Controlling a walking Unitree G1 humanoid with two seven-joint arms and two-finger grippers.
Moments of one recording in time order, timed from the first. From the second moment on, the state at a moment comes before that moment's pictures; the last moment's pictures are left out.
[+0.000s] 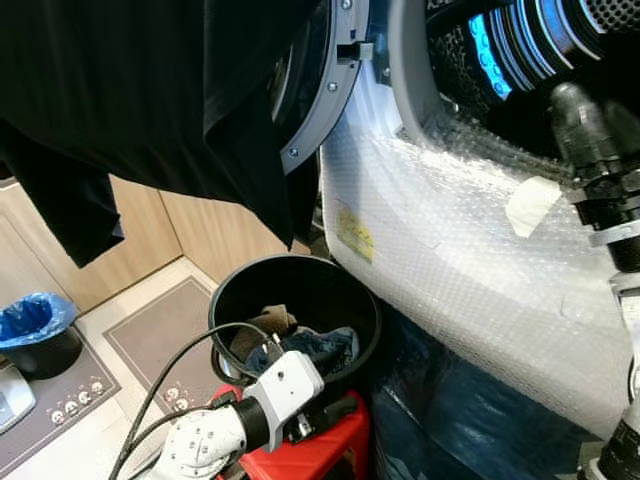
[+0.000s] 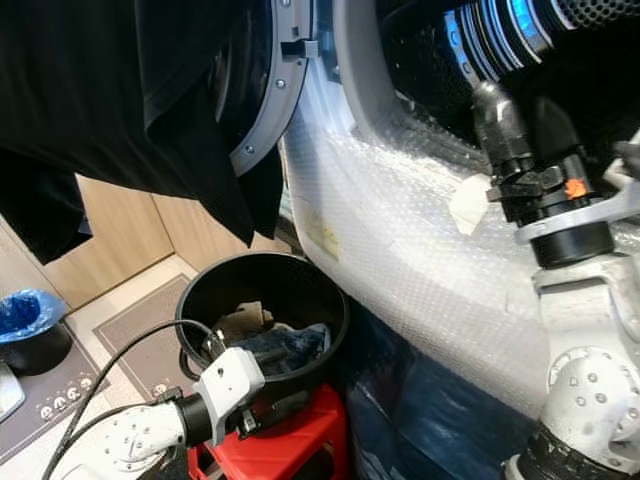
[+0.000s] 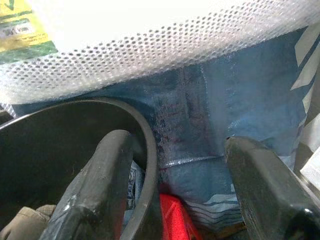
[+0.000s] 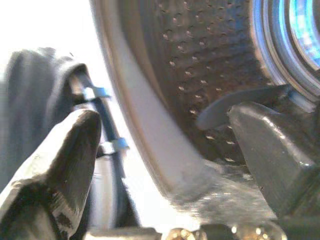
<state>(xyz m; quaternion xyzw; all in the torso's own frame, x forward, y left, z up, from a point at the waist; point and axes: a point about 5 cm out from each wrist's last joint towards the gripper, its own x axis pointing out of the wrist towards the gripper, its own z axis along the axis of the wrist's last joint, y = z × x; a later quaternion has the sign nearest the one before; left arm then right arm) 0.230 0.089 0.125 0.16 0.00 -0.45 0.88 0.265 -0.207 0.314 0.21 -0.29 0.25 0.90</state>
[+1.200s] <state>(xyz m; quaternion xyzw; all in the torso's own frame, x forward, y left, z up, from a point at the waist) 0.216 0.090 0.060 0.20 0.13 -0.62 0.75 0.197 -0.163 0.216 0.22 -0.05 0.59 0.78</state>
